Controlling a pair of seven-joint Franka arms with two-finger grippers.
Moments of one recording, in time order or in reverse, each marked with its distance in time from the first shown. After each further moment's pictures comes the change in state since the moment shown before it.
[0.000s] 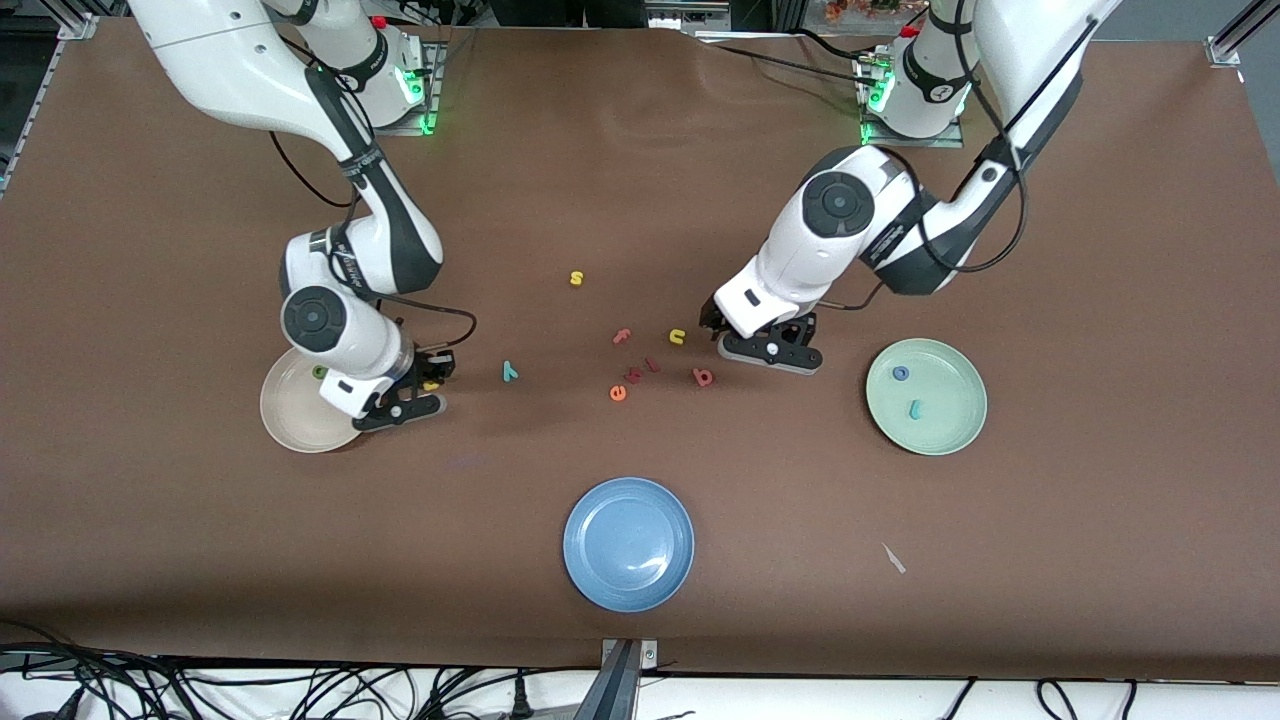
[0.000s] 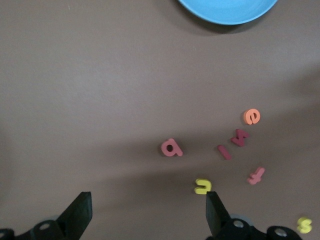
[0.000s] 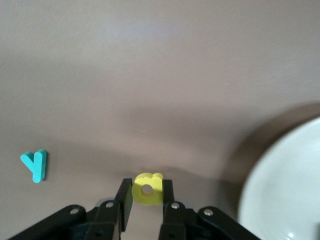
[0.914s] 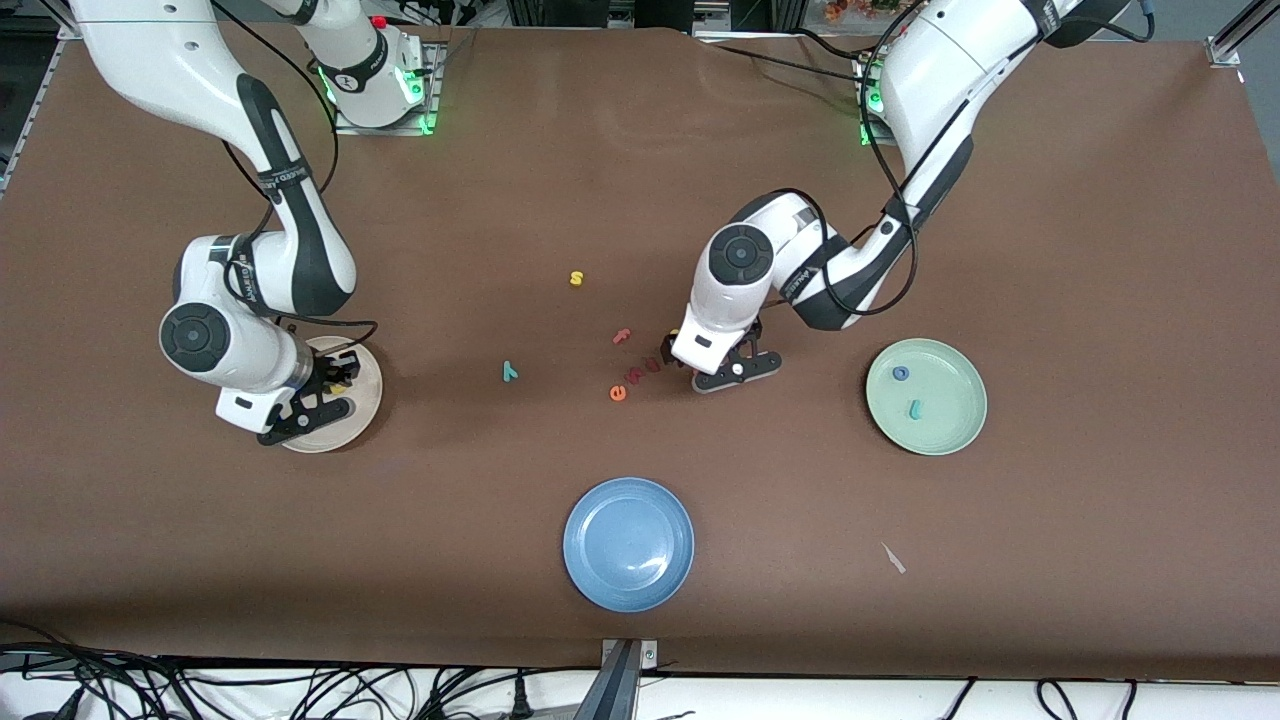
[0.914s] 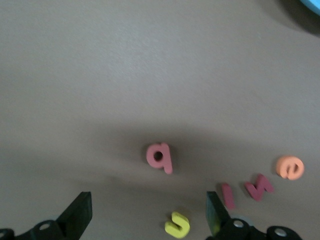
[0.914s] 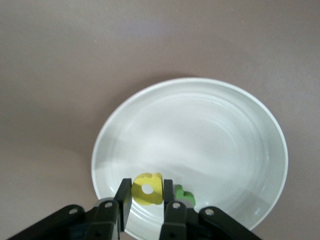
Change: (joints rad) left arm -0.333 0.159 0.284 0.149 0.000 -0.017 -0.453; right arm -0.011 -0.030 -0.193 -0.012 0.001 -0.090 -0.365
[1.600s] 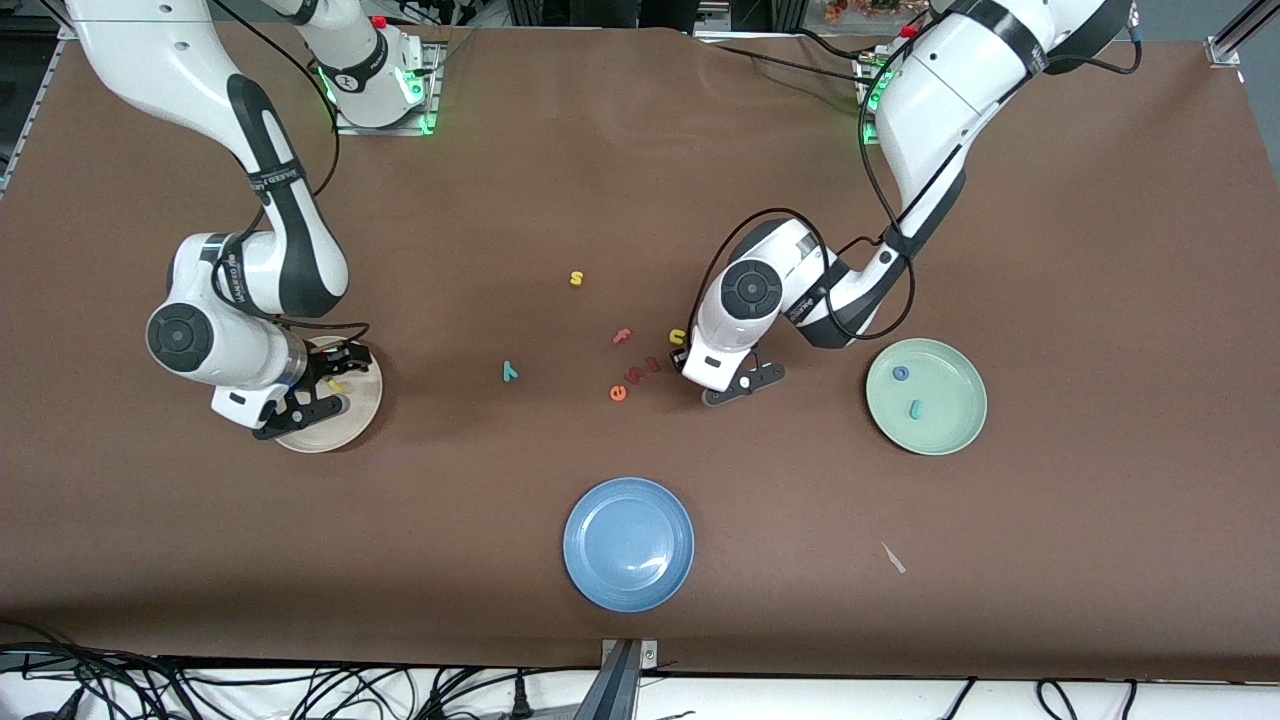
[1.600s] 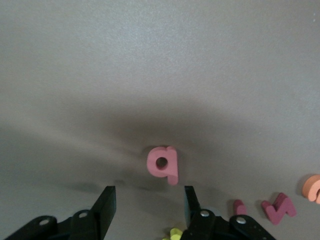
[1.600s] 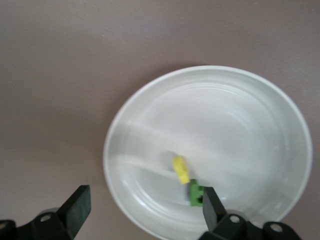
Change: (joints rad) left arm 0.007 0.084 0.000 0.024 -0.065 0.041 -0.033; right arm 0.002 -0.013 -0.003 -0.002 0.124 -0.036 -0.005
